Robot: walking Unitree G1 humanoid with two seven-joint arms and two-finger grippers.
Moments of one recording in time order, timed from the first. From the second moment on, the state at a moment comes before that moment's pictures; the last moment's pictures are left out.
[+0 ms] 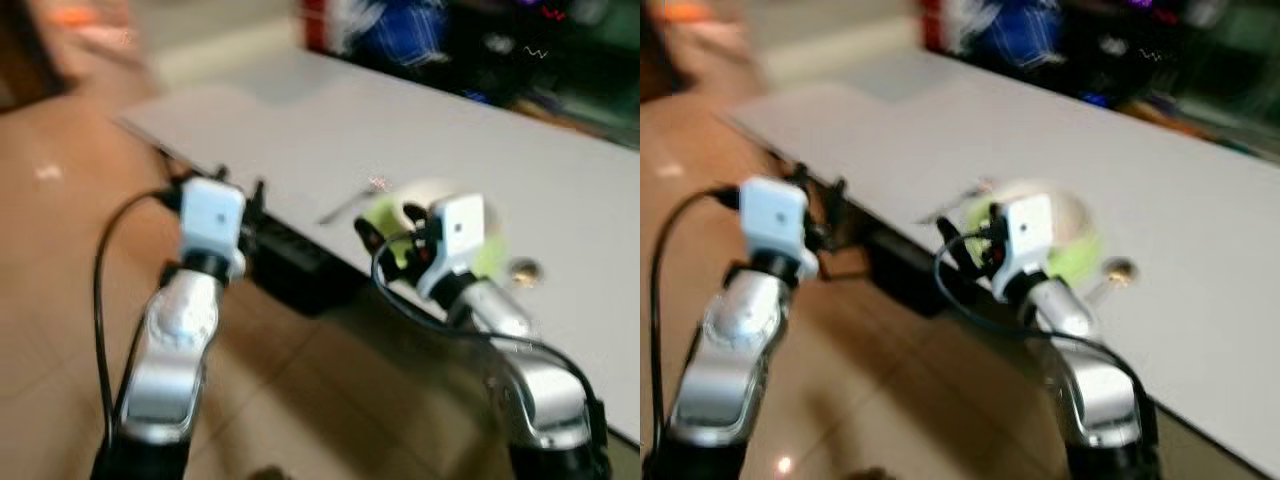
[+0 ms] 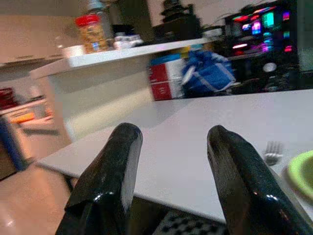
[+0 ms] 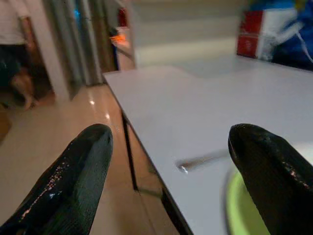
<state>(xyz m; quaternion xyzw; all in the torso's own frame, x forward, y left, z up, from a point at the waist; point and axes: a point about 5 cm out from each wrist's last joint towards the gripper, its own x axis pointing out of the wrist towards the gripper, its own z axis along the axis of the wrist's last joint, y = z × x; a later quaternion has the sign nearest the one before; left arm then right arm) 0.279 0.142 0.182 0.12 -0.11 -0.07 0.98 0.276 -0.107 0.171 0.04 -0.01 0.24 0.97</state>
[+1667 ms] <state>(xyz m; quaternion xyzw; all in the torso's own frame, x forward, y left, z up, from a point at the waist) 0.272 0.143 0.174 0.12 -0.11 -0.07 0.98 0.278 -0.101 0.168 0.02 0.00 0.26 0.97</state>
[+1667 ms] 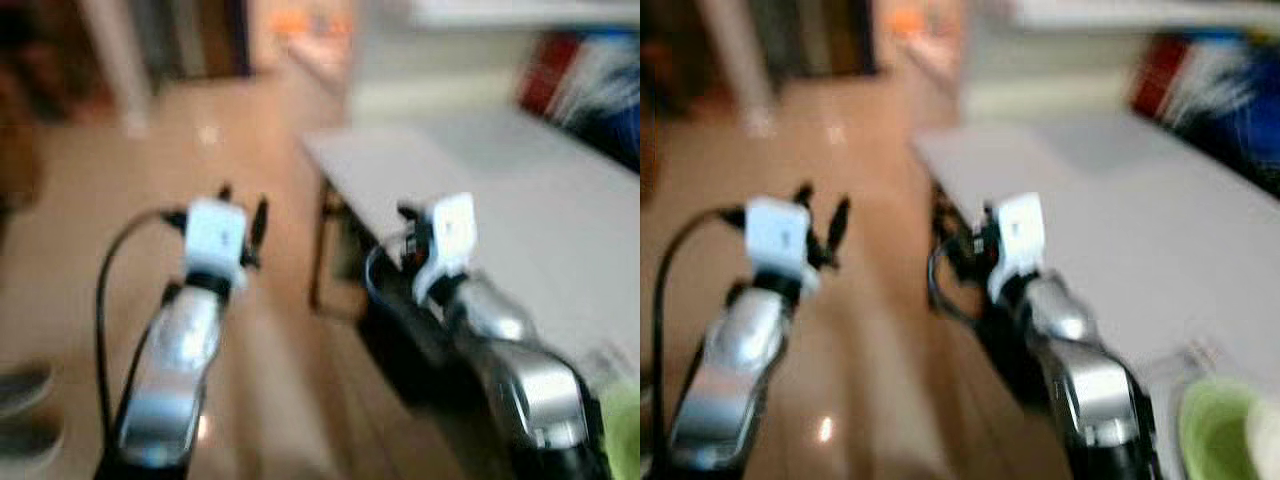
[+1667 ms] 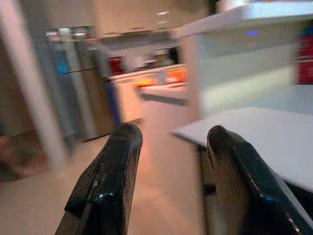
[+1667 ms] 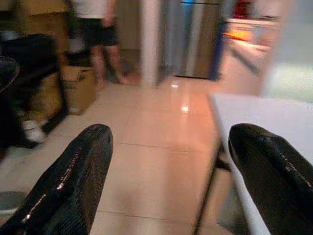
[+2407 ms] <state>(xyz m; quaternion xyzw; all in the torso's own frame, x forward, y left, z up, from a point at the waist) 0.273 0.144 0.173 0.13 -0.11 -0.07 0.98 0.278 -0.097 0.168 0.01 -0.01 0.27 0.96</state>
